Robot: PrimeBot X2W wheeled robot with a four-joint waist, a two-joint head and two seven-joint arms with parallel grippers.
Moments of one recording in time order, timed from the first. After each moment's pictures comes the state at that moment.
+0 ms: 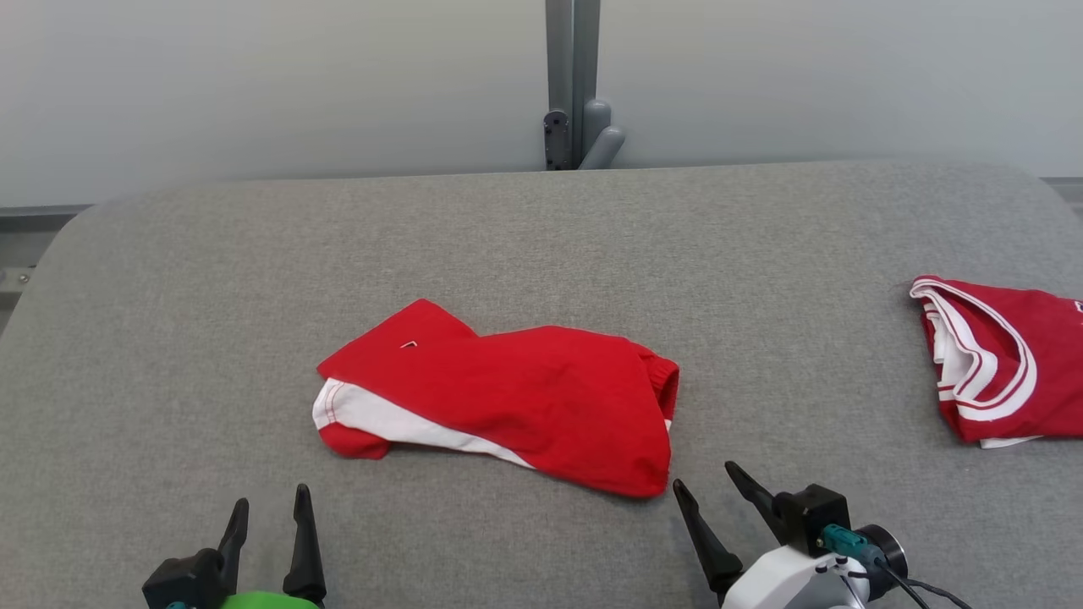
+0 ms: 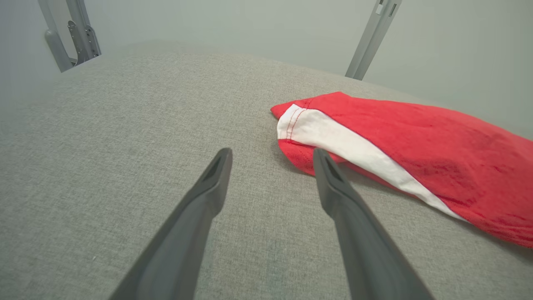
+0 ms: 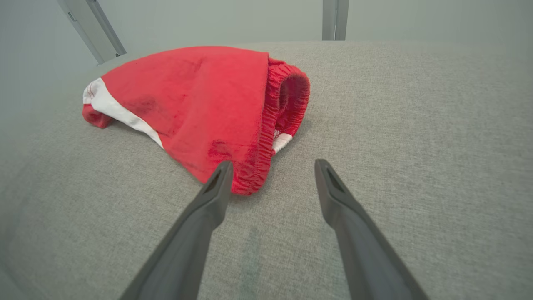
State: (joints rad) left arm 0.02 0.05 0.00 0.40 -0.31 -0.06 -0.26; right arm -0.11 -0.06 0.33 0.50 0.21 0.13 -0.26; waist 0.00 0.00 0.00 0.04
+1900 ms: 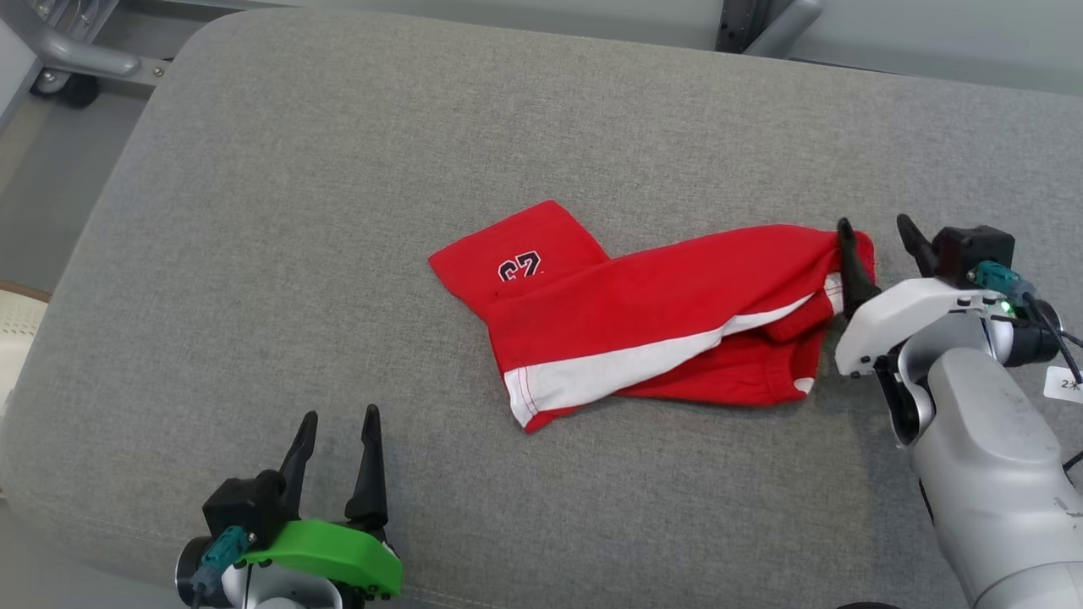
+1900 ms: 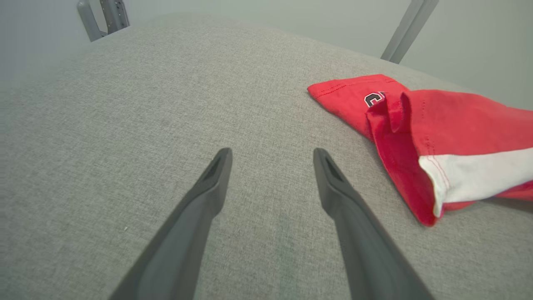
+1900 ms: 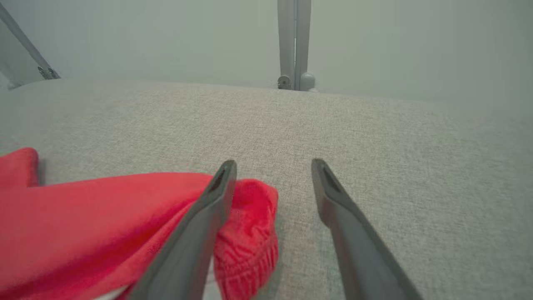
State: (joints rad) left arm -0.10 0.05 -0.17 0.36 -0.36 -0.05 -0.26; right arm -0.67 -0.16 -0.01 0.92 0.14 0.13 -0.26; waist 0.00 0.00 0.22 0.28
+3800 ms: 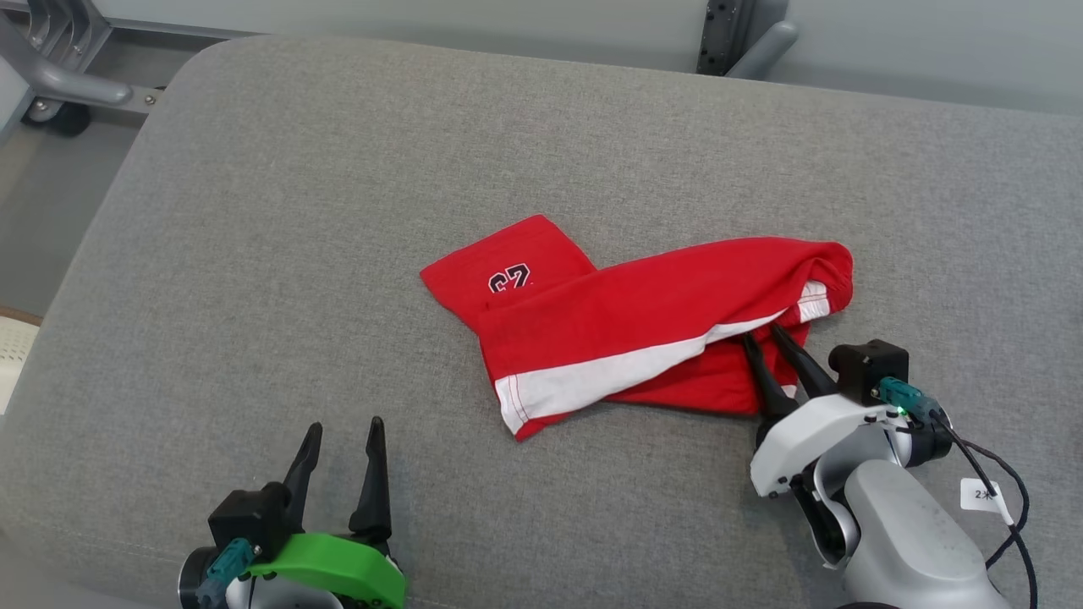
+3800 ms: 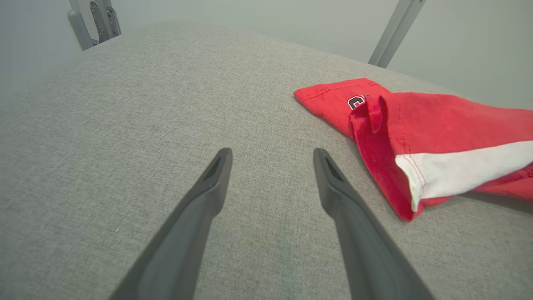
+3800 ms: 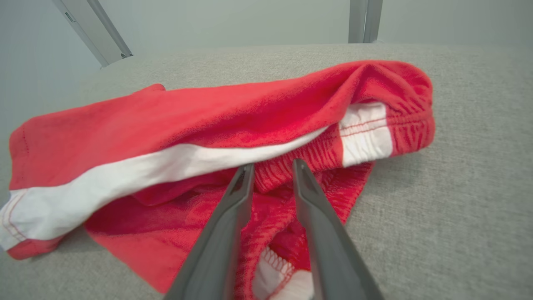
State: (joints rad) left arm -0.07 0.05 -0.17 0.35 -0.34 -0.05 -0.26; right arm -0.41 -0.09 0.21 0.69 0.28 0.13 -0.26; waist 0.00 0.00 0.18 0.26
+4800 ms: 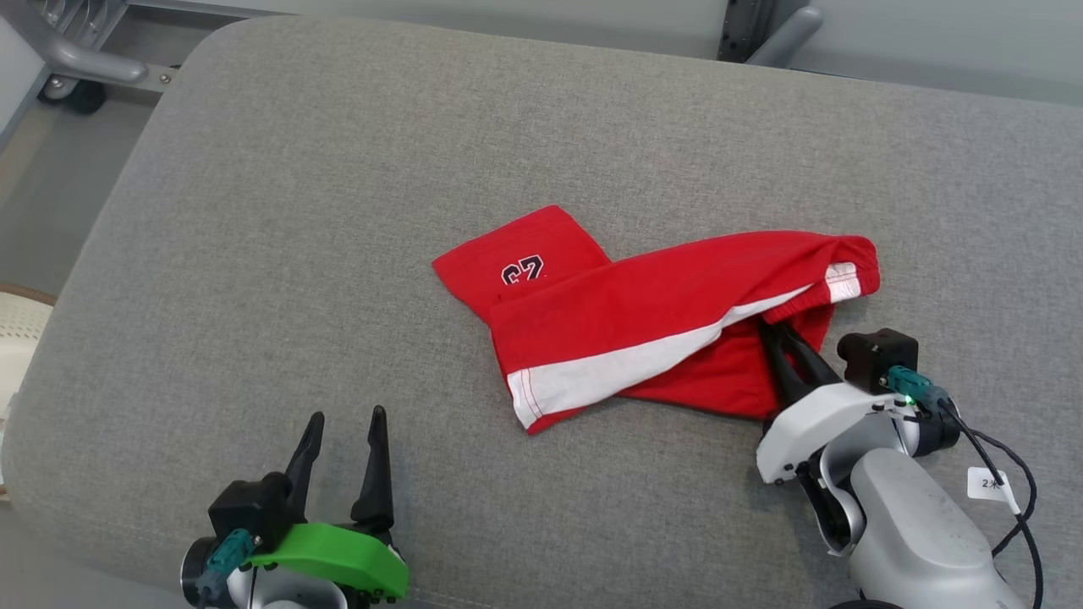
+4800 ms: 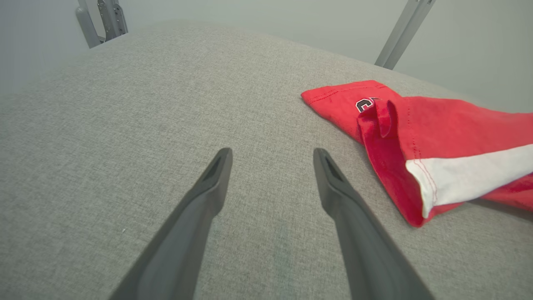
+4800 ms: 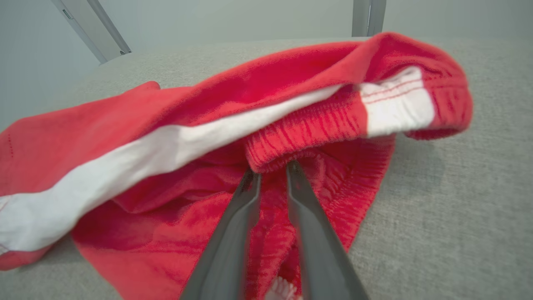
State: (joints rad) left arm -0.09 0.05 -0.18 0.34 -0.36 -0.04 -0.26; right arm -0.43 -0.10 0.20 0.70 0.30 0.13 -0.26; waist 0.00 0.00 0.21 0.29
